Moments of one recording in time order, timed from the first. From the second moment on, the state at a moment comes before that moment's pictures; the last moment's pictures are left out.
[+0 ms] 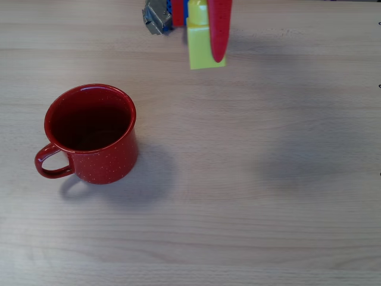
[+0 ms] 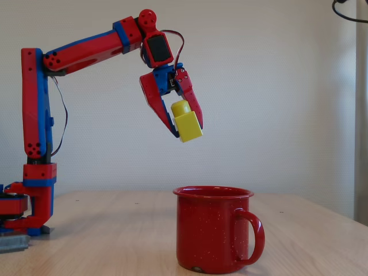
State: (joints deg) arm -7.4 97.2 68.0 91.5 2.4
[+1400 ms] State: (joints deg) arm 18.1 86.6 73.5 79.4 -7.2
